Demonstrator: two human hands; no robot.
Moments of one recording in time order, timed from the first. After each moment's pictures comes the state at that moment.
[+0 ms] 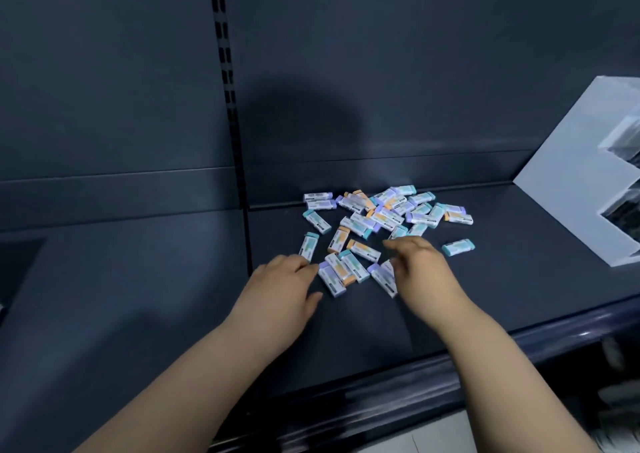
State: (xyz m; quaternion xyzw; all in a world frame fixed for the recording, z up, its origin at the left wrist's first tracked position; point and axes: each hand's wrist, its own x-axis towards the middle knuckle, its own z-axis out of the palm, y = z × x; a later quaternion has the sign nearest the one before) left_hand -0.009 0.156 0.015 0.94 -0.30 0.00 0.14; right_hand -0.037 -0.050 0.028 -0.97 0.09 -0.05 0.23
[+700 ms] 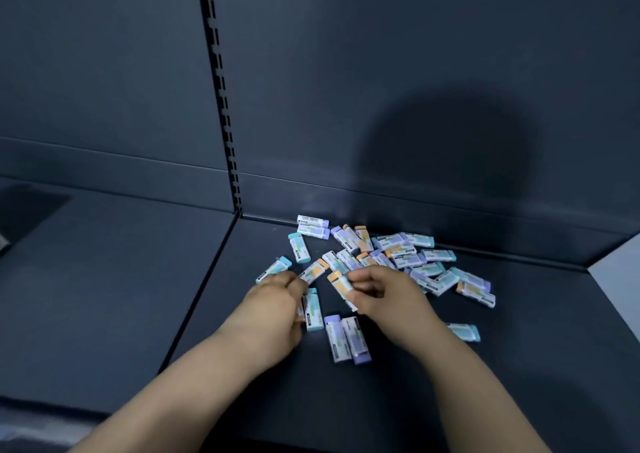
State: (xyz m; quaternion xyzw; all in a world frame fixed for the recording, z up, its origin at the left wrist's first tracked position) left_hand 0.010 0.061 -0.002 0.98 -0.12 -0.04 0.15; right_hand 0.035 -0.123 0.017 -0.87 -0.03 0.12 0.47
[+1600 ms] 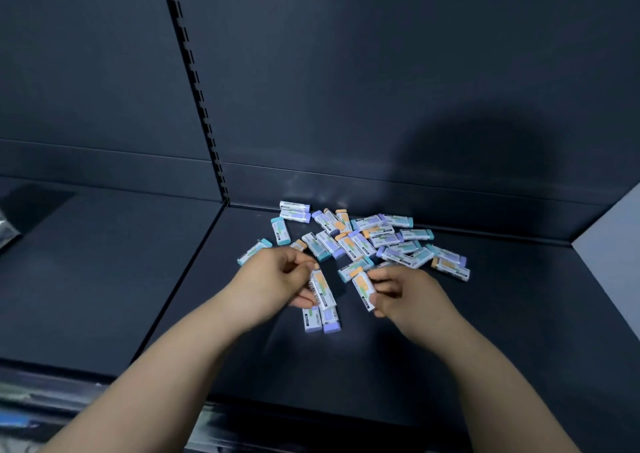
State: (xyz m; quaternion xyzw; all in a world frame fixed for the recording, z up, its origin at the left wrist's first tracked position) left_hand -0.003 0.013 0.033 0.80 0.07 -0.11 0.59; right_hand 0.006 -0.184 0.018 -0.87 0.01 0.15 0.46
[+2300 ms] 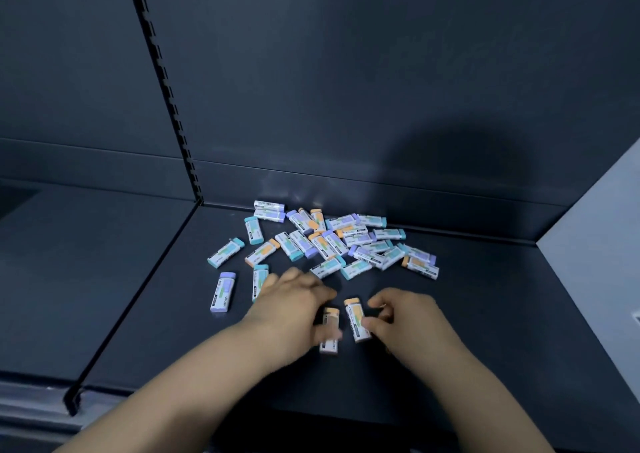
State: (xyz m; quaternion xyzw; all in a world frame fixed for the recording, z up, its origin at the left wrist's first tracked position) left_hand -0.012 -0.038 0.009 0.98 -0.17 -0.08 0.10; right_hand -0.014 -0.219 0.017 -0.95 0.00 0.14 0.28
